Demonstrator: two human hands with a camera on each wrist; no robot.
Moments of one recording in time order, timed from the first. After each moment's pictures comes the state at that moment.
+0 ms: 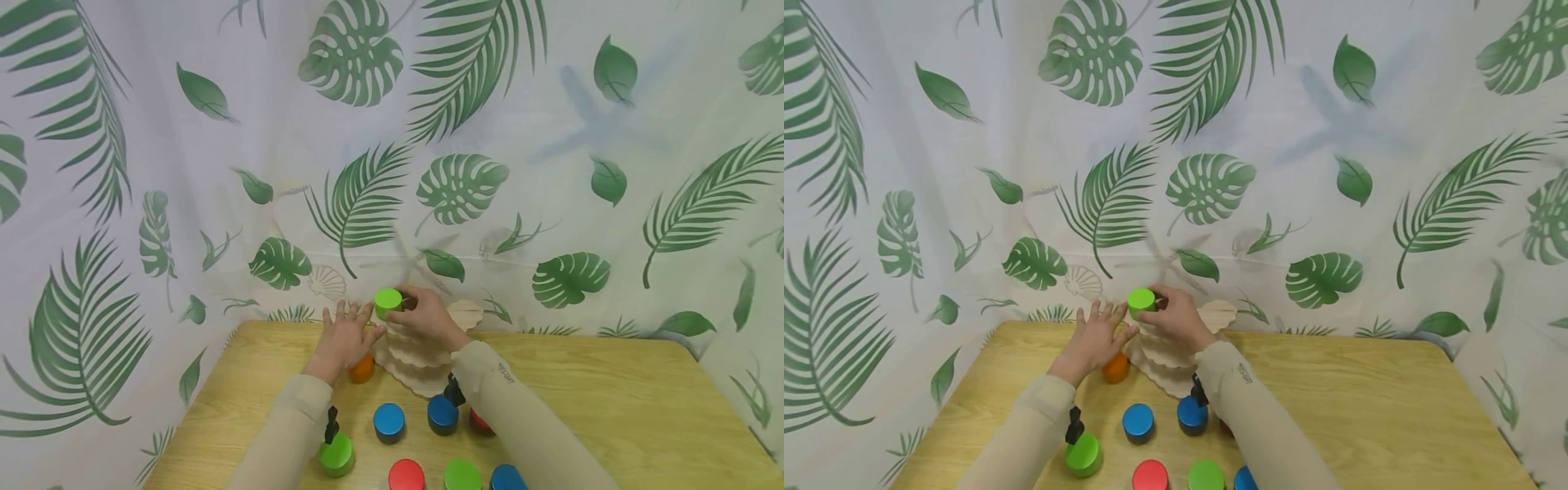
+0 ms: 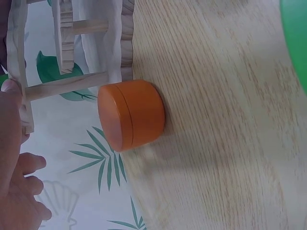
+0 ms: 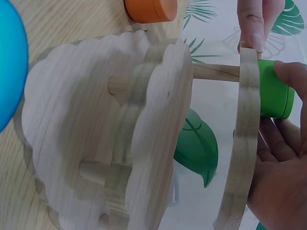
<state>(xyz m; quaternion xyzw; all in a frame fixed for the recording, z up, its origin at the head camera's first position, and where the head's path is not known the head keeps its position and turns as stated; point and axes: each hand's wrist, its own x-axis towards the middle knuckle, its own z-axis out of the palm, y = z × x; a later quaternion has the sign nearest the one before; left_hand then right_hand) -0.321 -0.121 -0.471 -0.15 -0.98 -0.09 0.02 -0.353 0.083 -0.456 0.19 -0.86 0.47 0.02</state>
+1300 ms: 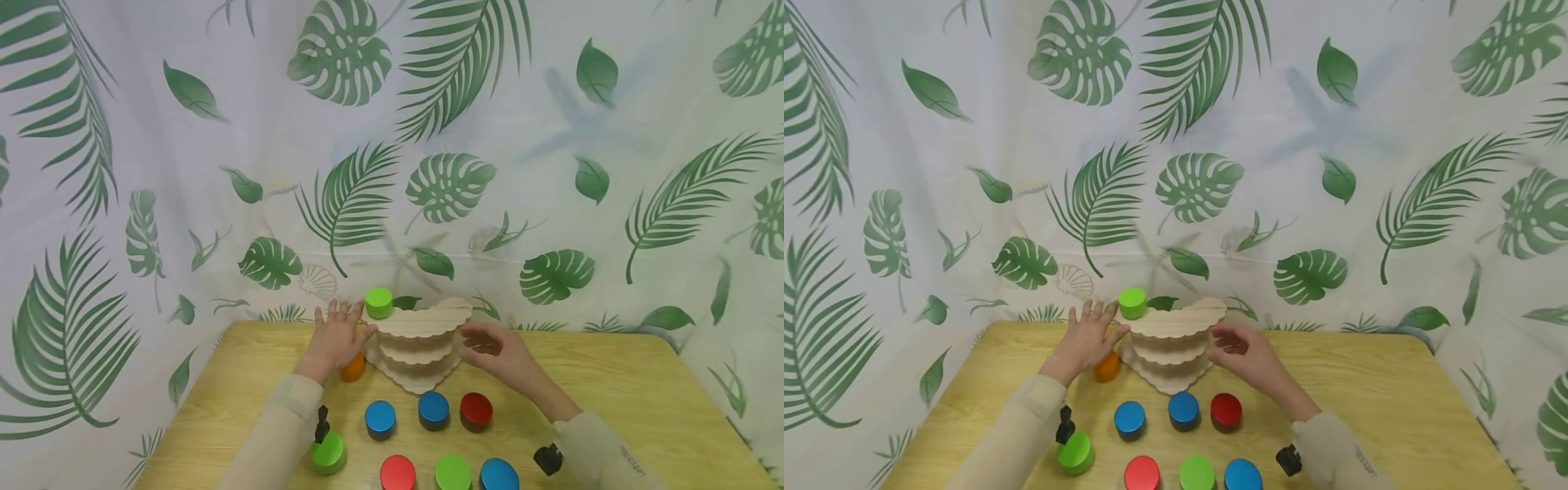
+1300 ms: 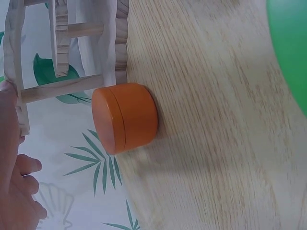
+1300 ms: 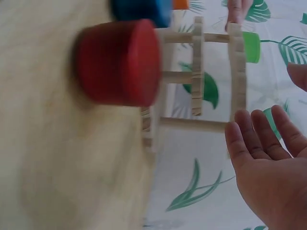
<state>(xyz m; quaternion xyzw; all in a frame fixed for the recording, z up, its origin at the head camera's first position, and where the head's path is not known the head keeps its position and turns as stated) -0.321 -0.119 -0.476 -0.15 -0.98 -0.12 0.01 -0.257 0.225 -0.480 0.18 -0.83 0.52 0.02</state>
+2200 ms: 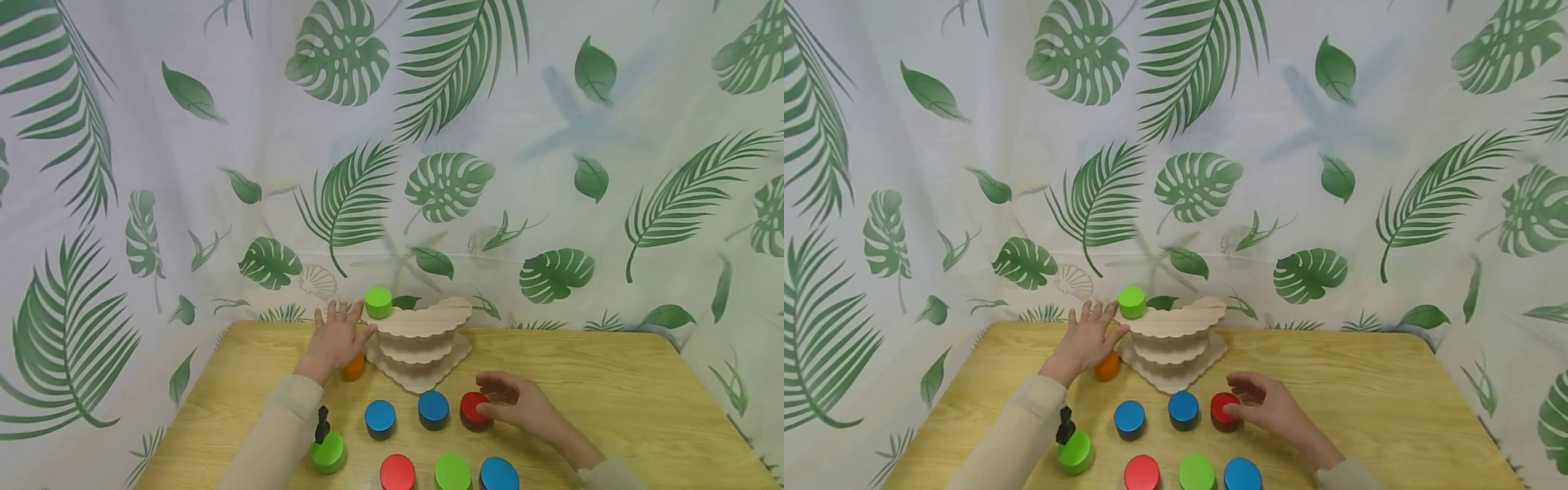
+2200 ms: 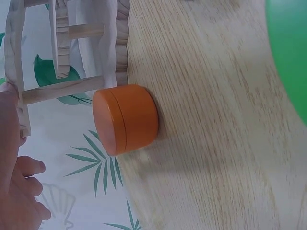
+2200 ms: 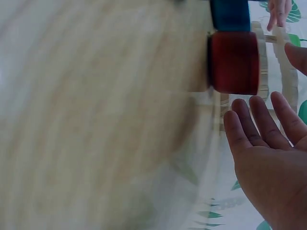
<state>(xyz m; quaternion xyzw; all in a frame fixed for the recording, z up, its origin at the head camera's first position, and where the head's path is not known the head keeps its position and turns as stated) -0.318 -0.119 -0.476 -0.14 -0.98 -0.13 0.01 -0.216 0.257 -0.536 0.14 -0.82 0.55 -0.10</state>
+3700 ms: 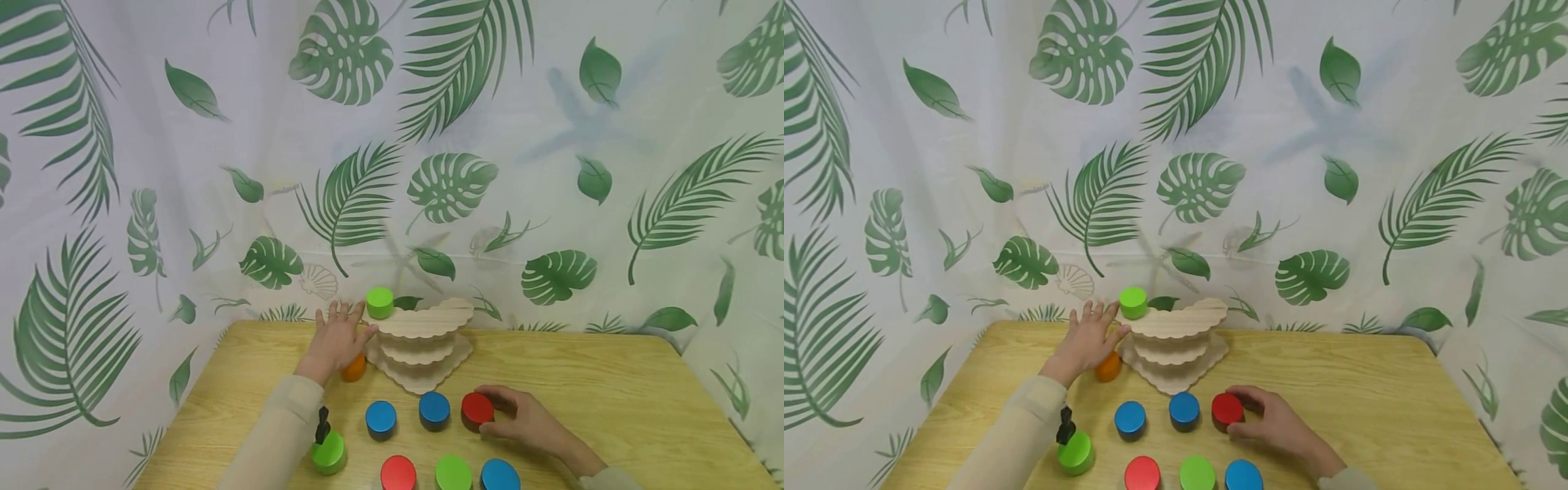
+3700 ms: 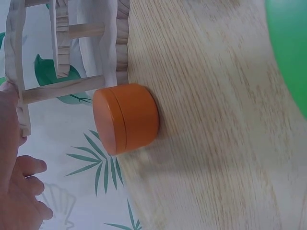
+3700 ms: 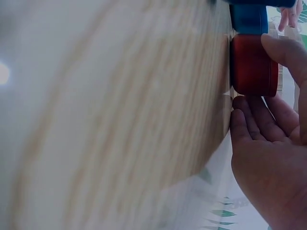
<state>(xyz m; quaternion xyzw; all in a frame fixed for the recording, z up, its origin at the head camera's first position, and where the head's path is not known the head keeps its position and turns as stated) -0.318 -0.120 -0.474 -0.15 -0.98 -0.13 0.01 -0.213 0.261 -0.551 0.18 -0.83 0.51 -0.12</state>
